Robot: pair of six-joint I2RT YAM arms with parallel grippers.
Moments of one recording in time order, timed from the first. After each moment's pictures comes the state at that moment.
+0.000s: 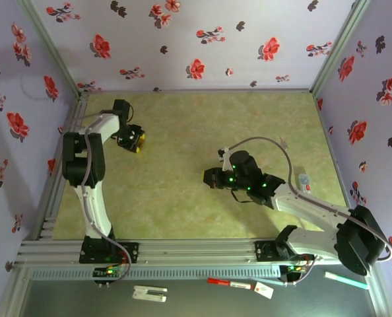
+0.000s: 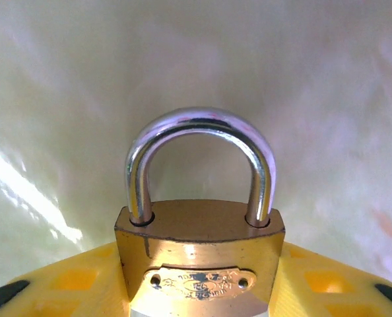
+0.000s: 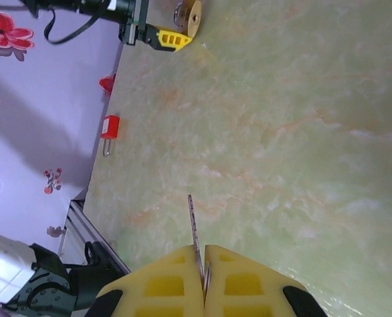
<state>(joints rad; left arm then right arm) -0.11 2.04 1.47 -0.71 0.23 -1.27 0.79 1.15 0.64 -0.03 -0.32 0.84</state>
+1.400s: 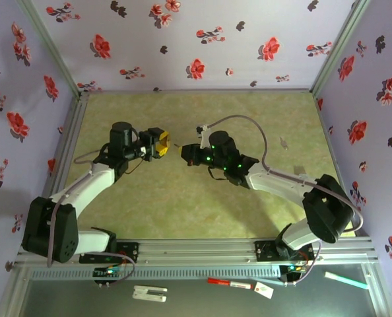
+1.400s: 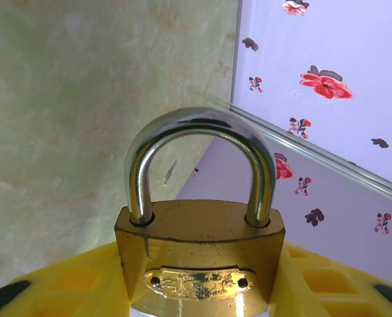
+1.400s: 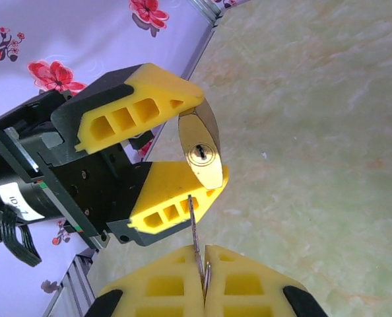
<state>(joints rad) -0.35 1.30 0.78 0.07 0.51 -1.68 0.82 1.48 0.92 0.21 -0.25 0.71</state>
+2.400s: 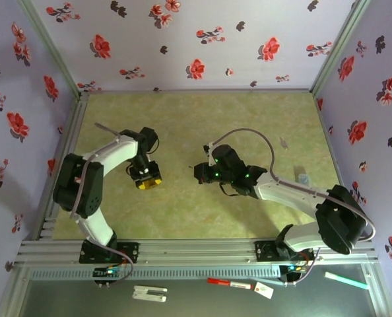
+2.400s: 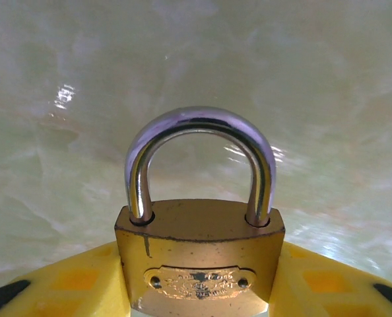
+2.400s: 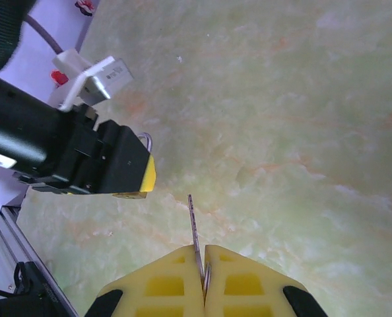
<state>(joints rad) -0.44 1.74 1.15 -1.06 0.14 -0.70 0.85 1.35 0.79 -0.07 -0.17 0.69</state>
